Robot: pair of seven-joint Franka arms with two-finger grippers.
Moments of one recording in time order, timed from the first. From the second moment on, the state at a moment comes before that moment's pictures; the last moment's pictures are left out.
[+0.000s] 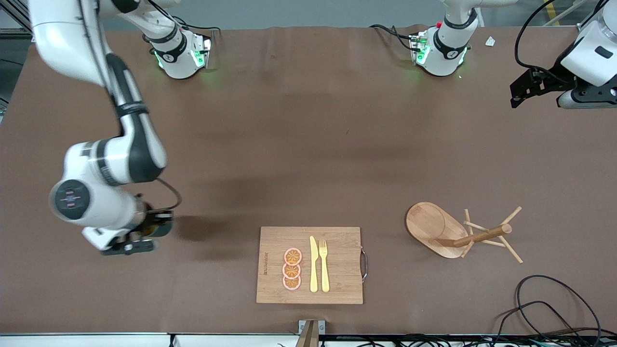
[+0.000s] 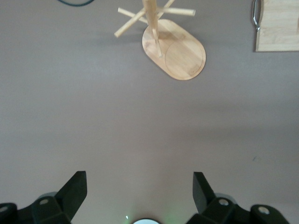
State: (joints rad) left arm -0.06 -0.13 -0.07 -1.66 0.03 1.53 -0.10; right arm 0.09 0.61 -0.03 -1.41 -0.01 1.97 -0.09
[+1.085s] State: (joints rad) left arm -0.05 -0.13 -0.06 -1.65 0.00 1.55 -0.08; right arm -0.04 0.70 -0.02 -1.42 -0.01 2.11 -0.39
